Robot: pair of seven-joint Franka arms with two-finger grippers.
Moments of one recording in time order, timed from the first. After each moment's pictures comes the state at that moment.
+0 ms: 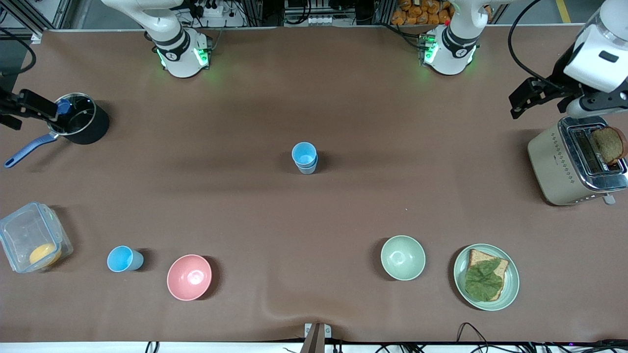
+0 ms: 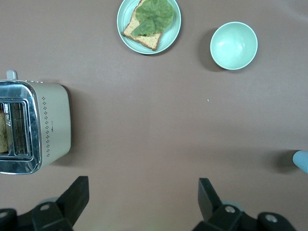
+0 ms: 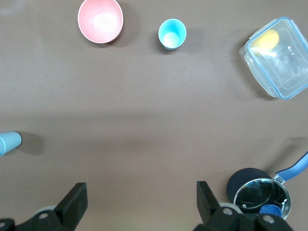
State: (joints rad) left arm 0.02 -0.04 -0.20 -1.54 0.04 1.53 -0.28; right arm 0.02 0.01 -0.09 -1.48 0.05 1.47 -0.07
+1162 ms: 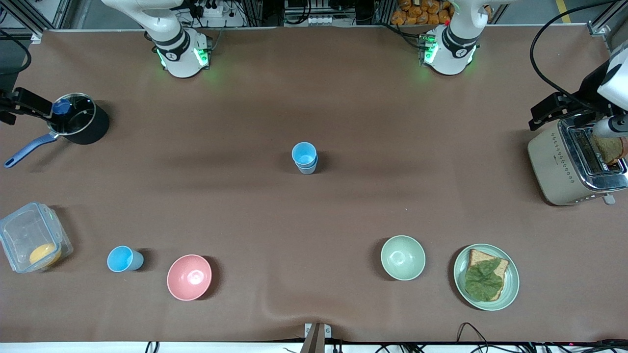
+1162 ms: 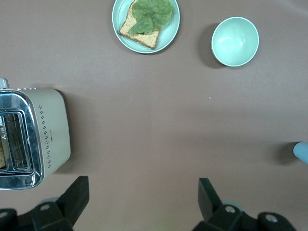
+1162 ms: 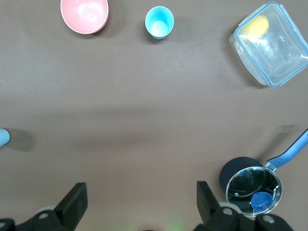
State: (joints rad) left arm 0.01 0.01 -0.10 -1.52 -0.01 1.53 -0.14; right arm 0.01 0.01 -0.10 -1.50 0.03 1.44 -0.07
